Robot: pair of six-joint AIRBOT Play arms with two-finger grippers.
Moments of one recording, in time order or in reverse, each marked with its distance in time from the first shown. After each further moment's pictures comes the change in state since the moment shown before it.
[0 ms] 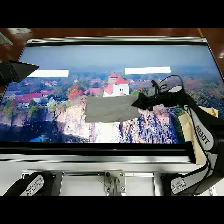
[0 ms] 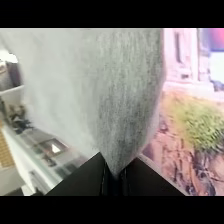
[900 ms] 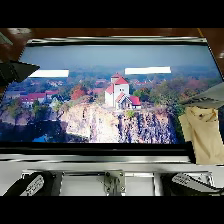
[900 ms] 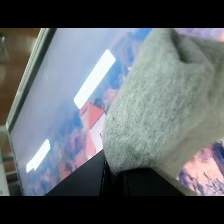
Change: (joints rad) left arm -0.007 0.000 0.000 0.000 -0.003 0.000; right arm -0.893 0.389 0.248 -0.088 0.259 0.285
